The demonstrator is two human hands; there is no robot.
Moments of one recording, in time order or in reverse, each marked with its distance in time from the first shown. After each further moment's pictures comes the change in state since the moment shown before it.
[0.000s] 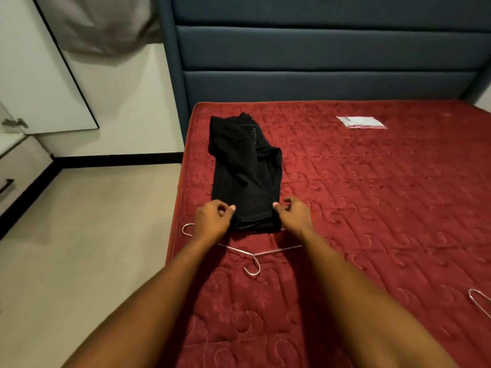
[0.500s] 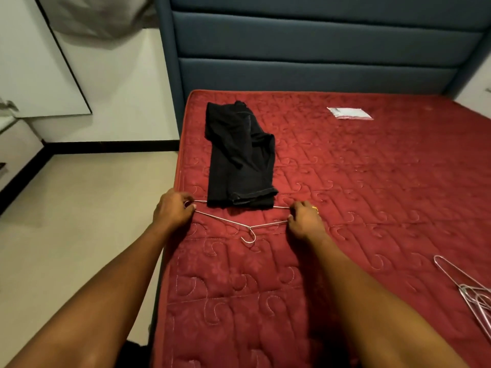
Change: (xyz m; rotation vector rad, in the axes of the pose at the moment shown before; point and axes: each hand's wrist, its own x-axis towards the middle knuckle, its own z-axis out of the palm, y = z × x) left_hand -0.026 -0.062 -0.071 0.374 -0.095 0.011; right_hand -0.084 0.042 -0.038 -0.531 -0.081 -0.092
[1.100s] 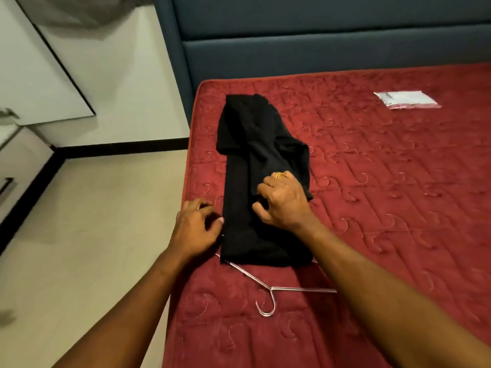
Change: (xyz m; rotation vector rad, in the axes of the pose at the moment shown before) left_hand 0.116 0.001 0.029 0.009 0.017 0.208; right_hand 0.178 -0.130 0.003 -0.046 0.494 -0.855
